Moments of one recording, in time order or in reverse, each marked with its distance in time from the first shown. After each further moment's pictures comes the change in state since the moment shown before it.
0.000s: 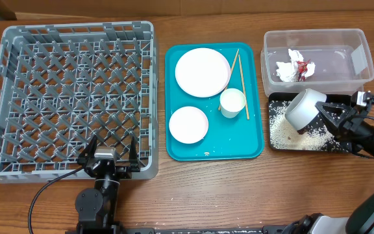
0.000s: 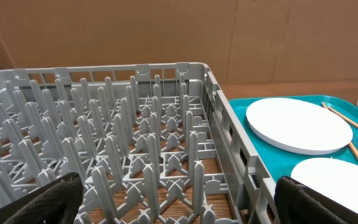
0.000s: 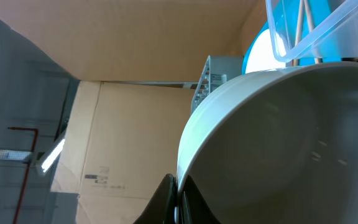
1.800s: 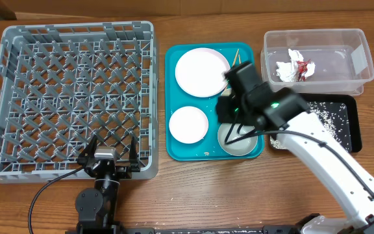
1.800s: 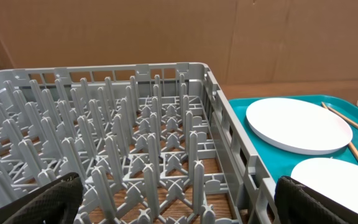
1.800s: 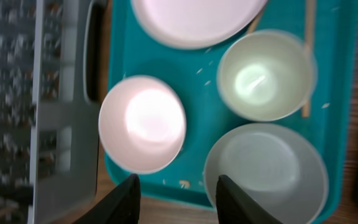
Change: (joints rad) left arm 0.000 0.000 0.000 0.000 0.000 0.000; right arm 1.199 -0.028 0.518 -0.330 1.507 0.391
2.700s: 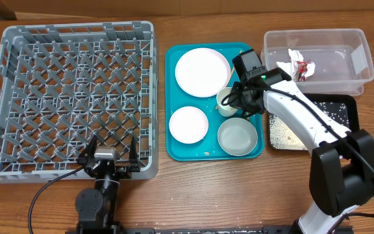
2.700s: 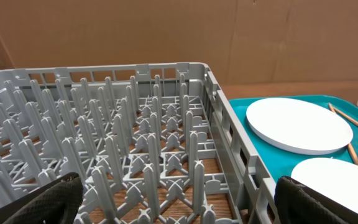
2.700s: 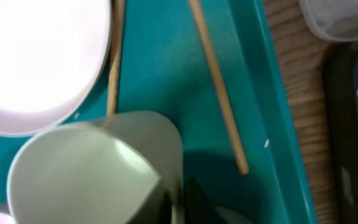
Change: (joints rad) left arm 0.000 0.000 0.000 0.000 -0.001 0.000; right arm -0.159 0.340 0.001 0.120 0.077 0.143
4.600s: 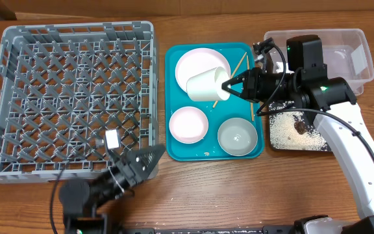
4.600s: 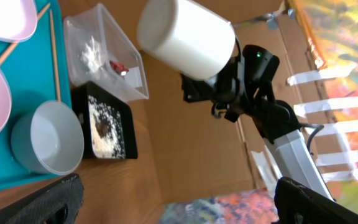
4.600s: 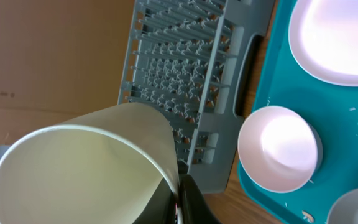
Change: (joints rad) left arm 0.026 0.408 0.306 0.189 0.943 -1.302; right arm -0.169 -0.364 -0.054 0.159 -0.941 -0.214
